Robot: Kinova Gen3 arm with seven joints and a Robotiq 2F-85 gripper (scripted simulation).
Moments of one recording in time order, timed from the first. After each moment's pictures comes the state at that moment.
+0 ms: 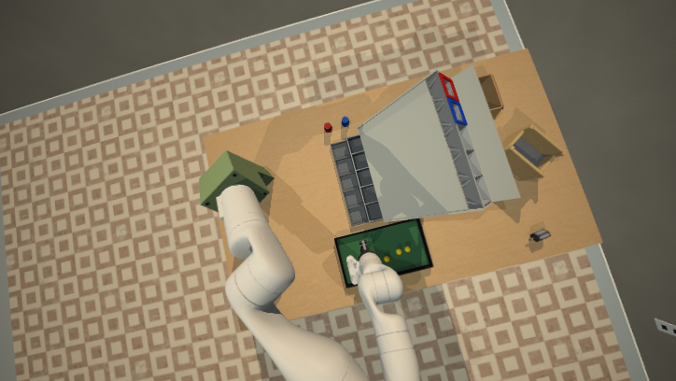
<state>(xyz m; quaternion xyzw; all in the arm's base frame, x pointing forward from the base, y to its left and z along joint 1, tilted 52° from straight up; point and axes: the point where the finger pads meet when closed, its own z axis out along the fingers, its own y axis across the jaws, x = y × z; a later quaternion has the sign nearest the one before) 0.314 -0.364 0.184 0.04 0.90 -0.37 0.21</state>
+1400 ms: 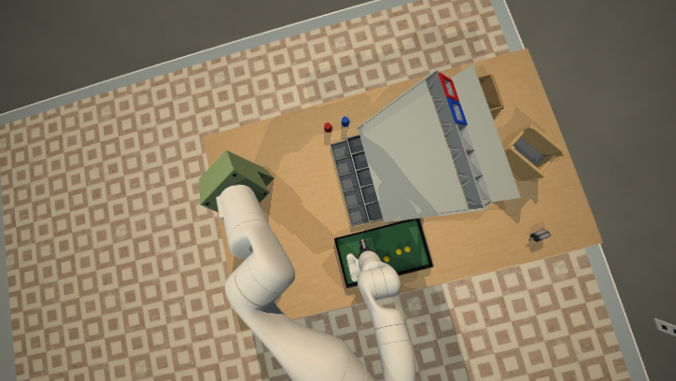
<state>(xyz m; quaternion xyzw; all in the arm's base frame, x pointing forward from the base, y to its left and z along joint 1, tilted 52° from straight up) 0.322 -0.380 0.169 0.04 0.90 -0.37 0.21</state>
